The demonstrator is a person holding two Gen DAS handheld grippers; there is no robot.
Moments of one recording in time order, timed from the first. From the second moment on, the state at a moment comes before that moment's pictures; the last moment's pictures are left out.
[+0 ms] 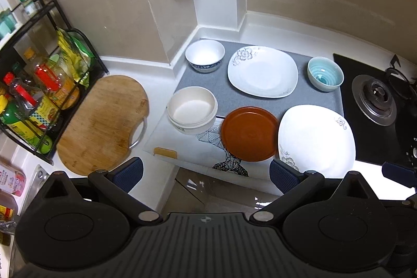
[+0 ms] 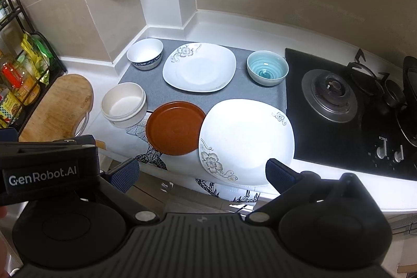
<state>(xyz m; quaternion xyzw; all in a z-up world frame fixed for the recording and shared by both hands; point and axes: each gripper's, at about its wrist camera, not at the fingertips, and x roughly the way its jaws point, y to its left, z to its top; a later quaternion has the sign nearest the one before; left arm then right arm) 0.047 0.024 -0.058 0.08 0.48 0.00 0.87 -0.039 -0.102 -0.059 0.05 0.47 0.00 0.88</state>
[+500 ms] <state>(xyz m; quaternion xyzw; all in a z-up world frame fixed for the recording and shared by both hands) 0.152 0.050 -0.207 -0.12 0.58 -0.24 0.77 -0.014 -0.167 -0.158 0.14 0.38 0.07 0.91</state>
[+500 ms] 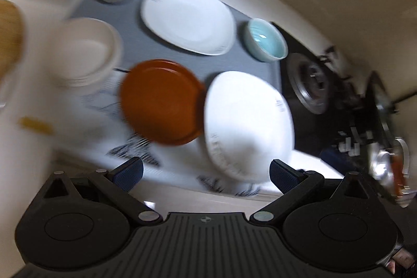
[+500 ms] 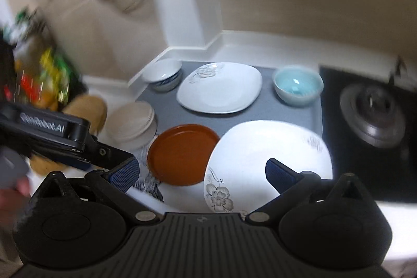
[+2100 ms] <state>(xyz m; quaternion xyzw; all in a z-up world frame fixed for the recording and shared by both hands) 0.234 -0.047 -0.332 -0.13 0.69 -0.24 0.67 0.041 -0.357 -0.312 0.30 0.49 0.08 0.81</state>
